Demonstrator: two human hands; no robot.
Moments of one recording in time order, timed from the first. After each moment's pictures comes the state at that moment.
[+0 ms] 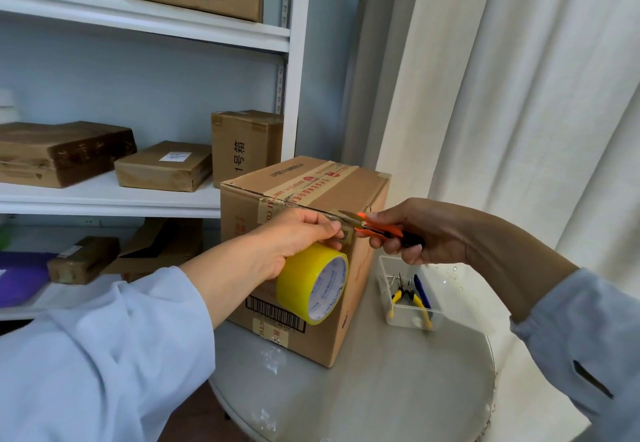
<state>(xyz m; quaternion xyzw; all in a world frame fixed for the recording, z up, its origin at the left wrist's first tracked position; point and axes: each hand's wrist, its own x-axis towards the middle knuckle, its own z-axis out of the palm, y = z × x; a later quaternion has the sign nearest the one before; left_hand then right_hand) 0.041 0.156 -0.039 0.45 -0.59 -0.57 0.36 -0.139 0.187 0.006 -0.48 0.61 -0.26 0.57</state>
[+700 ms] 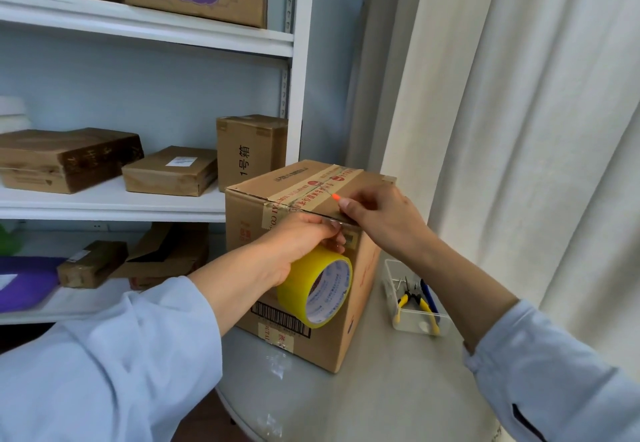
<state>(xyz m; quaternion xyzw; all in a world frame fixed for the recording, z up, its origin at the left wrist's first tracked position) 0.039 0.161 -0.039 0.45 -0.58 -0.56 0.39 -0.100 0.170 -0.018 -0.70 0.62 -0.36 0.06</state>
